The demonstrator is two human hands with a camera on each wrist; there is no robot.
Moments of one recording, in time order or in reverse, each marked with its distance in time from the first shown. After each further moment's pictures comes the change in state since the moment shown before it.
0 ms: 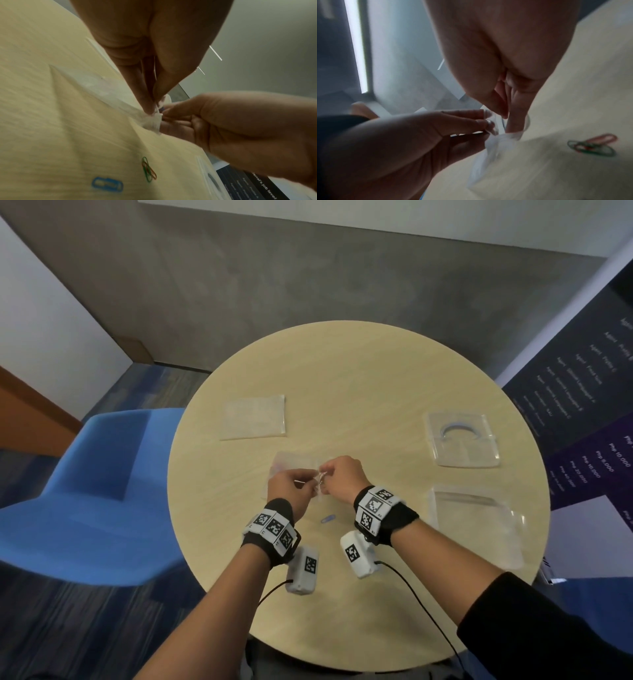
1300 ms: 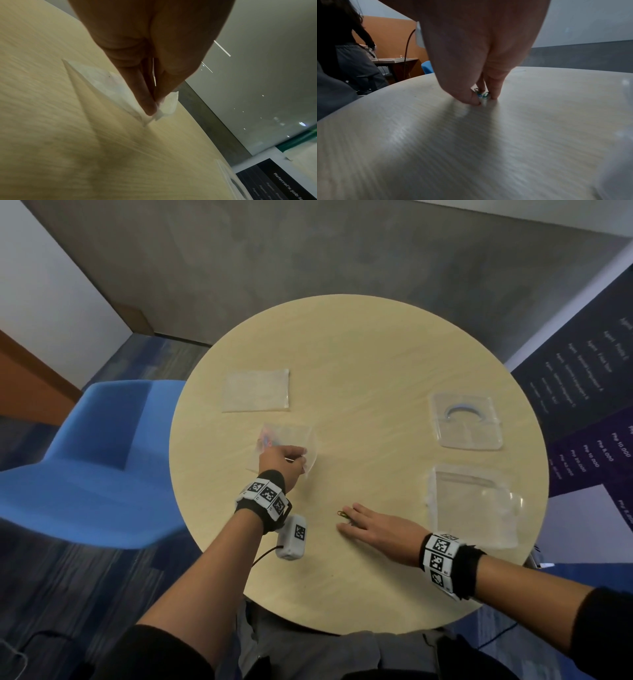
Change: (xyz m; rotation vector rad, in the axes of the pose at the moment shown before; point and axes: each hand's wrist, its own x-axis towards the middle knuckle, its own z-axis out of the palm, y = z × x) left_hand 0.007 -0.017 -0.013 -0.017 0.016 -0.104; right_hand -0.091 0.120 -0.024 -1.002 -0.438 -0.841
